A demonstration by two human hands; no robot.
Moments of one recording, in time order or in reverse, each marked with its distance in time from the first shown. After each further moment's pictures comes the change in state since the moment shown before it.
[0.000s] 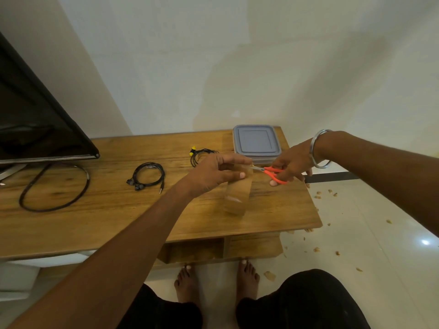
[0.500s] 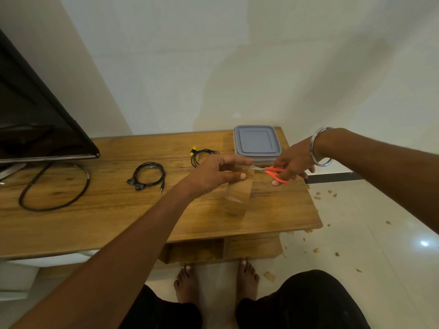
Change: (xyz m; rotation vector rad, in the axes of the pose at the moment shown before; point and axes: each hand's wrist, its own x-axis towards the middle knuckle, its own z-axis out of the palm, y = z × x) left_hand -0.002 0.000 0.000 0.002 0.007 0.002; right_hand -0.003 -0.005 -0.005 -0.085 -0.017 0.027
